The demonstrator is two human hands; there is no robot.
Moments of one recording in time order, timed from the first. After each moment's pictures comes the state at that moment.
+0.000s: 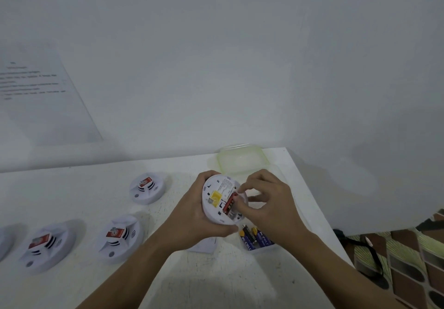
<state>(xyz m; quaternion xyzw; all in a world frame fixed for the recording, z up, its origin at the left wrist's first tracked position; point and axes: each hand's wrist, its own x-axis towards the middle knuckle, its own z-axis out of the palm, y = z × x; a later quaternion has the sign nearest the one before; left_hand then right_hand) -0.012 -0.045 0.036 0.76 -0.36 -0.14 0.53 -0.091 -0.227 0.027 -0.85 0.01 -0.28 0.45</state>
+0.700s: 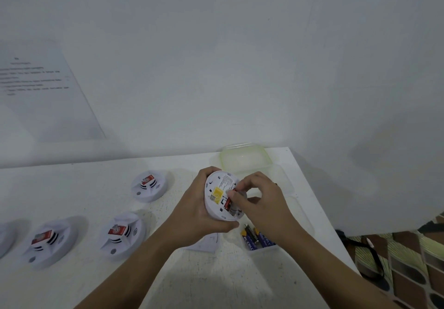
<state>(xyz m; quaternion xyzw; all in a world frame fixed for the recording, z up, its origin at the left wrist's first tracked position) -0.003 -0.046 0.029 0.75 -0.35 -0.14 0.54 -0.079 -0.213 0.026 -0.82 0.10 -0.20 0.53</state>
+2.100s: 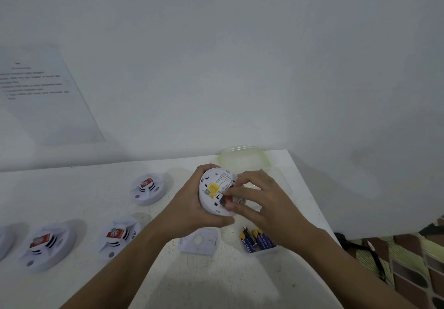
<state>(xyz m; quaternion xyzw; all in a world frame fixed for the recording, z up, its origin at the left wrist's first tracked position) 0.005 -0.046 0.043 0.74 -0.36 -0.16 0.54 -0.087 -0.237 0.031 -0.93 -0.10 -0.24 0.27</state>
